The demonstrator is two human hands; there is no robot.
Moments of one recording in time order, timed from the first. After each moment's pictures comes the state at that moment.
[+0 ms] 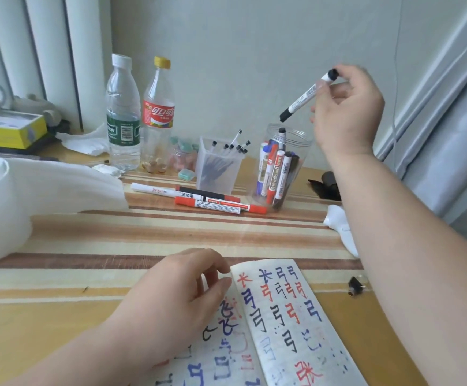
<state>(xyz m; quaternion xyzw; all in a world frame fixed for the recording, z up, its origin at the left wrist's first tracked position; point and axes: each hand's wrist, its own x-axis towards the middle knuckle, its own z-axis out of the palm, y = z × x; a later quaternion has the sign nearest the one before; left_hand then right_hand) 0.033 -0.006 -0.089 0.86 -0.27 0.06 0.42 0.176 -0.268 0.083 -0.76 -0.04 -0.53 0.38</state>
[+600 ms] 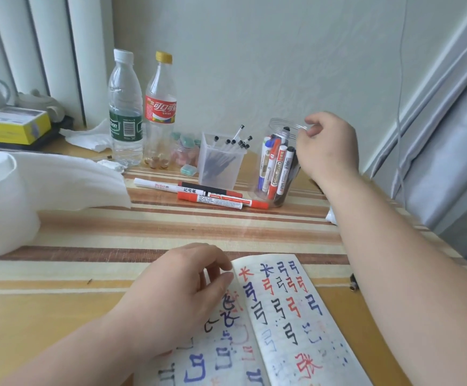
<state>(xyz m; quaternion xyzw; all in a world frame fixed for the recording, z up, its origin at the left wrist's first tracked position) 0.031 -0.008 -0.082 0.88 -0.26 0.05 0.41 0.160 -0.268 0.040 -0.89 0.09 -0.38 0.22</state>
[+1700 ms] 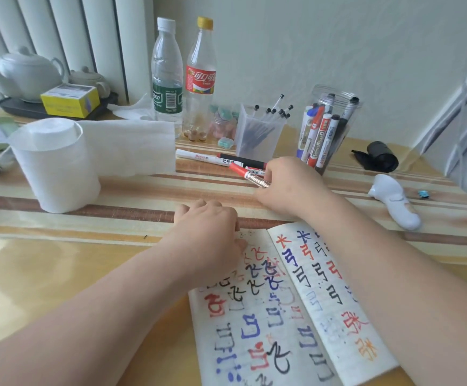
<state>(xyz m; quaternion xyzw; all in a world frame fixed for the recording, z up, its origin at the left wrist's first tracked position) 0.046 -0.002 -0.070 0.98 -0.16 -0.02 0.15 0.120 -0.172 -0.038 -1.00 -0.02 -0.05 0.03</state>
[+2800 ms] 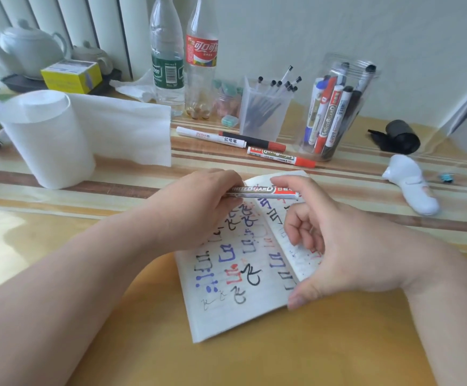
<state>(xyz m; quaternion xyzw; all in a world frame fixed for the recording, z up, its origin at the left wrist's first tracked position) 0.056 0.014 -0.070 0.93 -0.26 0.05 0.24 0.008 -0.229 -0.030 -0.93 -0.20 0.17 0.26</state>
